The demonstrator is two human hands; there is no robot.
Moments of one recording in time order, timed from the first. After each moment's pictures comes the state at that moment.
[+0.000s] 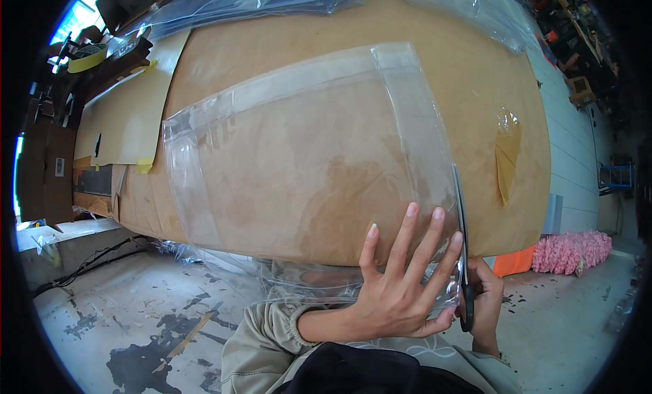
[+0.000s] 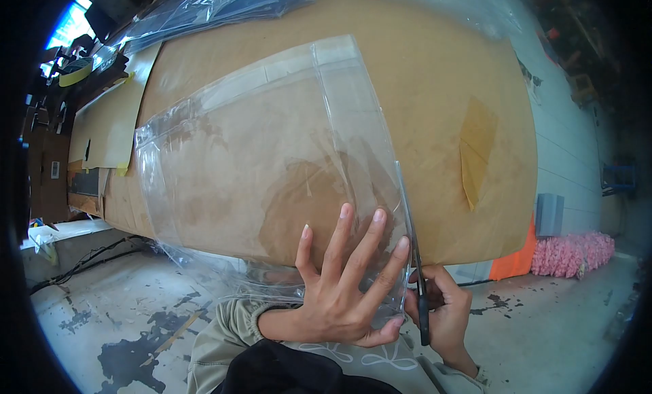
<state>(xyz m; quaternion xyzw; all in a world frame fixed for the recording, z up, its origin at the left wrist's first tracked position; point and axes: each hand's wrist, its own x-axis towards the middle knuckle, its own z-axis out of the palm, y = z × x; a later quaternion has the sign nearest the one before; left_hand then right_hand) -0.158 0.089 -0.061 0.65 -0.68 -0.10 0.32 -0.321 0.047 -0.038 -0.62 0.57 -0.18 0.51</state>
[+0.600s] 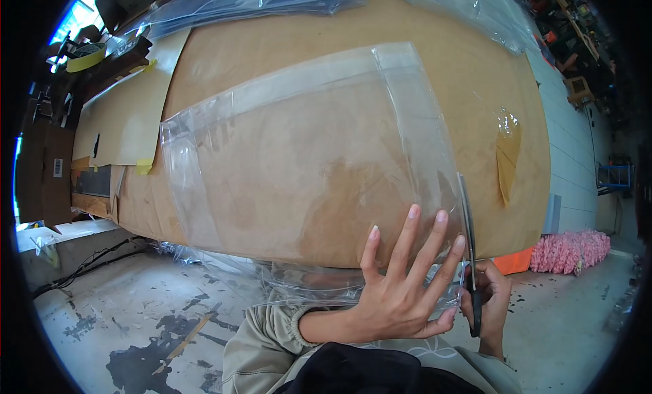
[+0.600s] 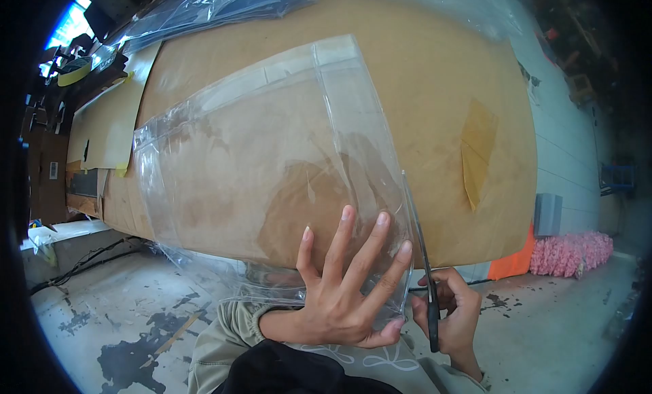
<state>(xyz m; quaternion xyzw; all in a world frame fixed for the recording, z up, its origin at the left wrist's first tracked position) -0.157 0.090 -0.061 0.65 -0.68 -0.10 0.33 -0.332 0.045 -0.035 -0.67 0.56 -0.17 0.46</state>
